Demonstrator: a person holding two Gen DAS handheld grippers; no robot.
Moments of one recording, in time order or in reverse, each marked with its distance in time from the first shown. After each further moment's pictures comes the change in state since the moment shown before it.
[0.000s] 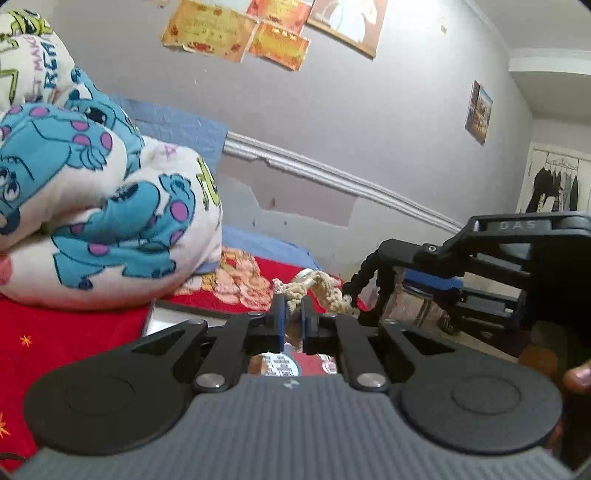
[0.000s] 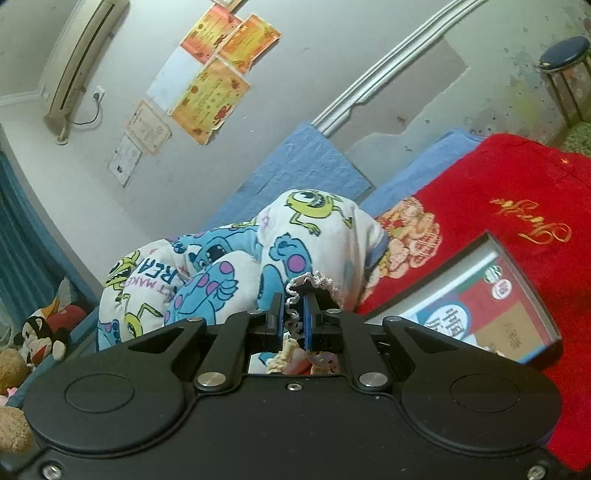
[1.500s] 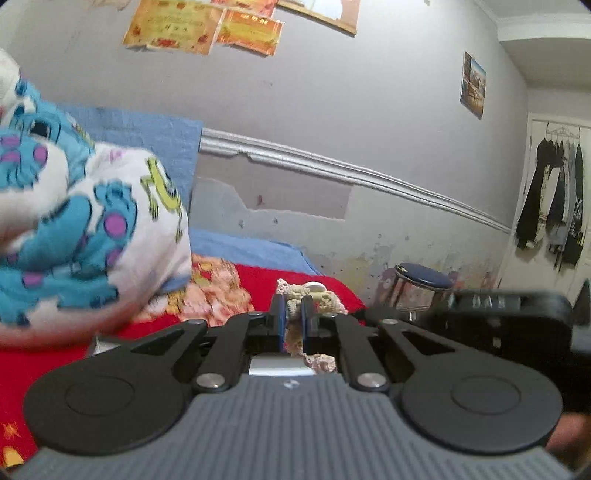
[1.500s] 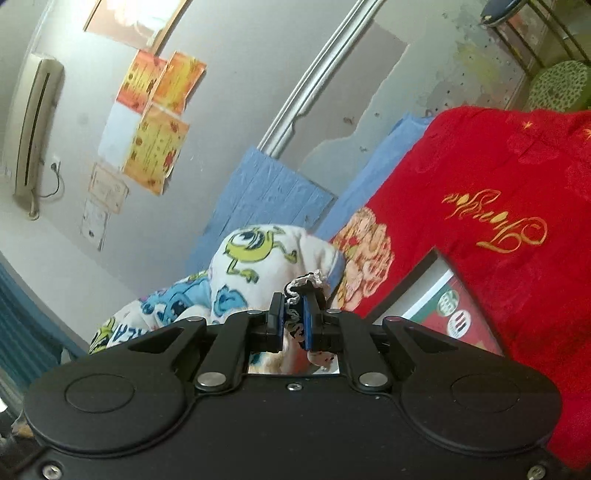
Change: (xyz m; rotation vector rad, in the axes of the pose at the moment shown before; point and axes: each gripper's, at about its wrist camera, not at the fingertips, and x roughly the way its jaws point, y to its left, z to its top) left arm 0.108 -0.052 -0.005 0.087 0.034 0.001; right arm 0.049 -0.142 0.039 0.230 -0.067 -0.021
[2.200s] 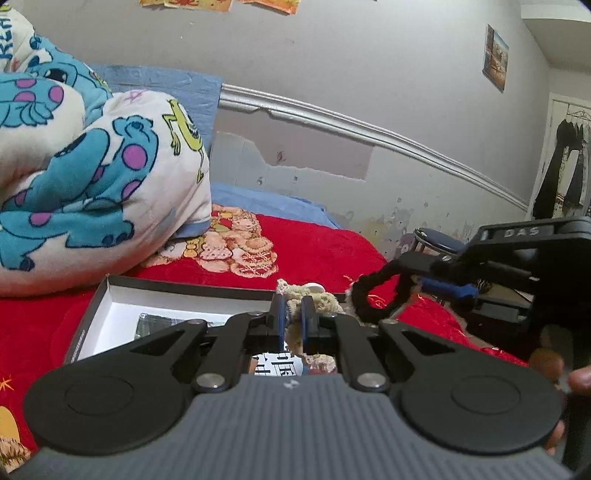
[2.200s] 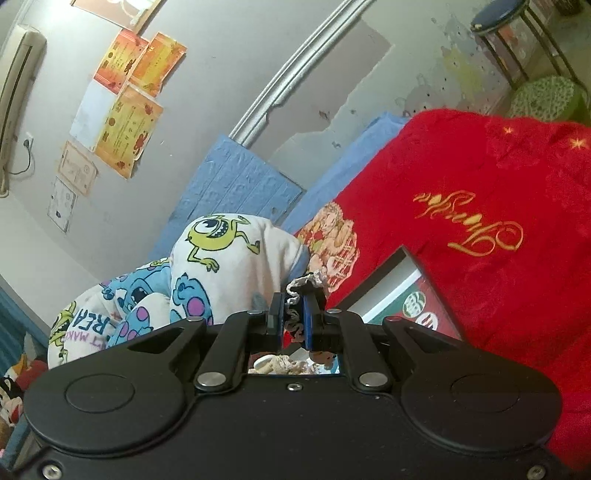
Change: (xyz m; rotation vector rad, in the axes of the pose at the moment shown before) left arm 0.020 0.021 -0.034 -0.021 0.110 0.060; right arm 0.016 -0.003 -0.005 -0.059 0.033 -0.115
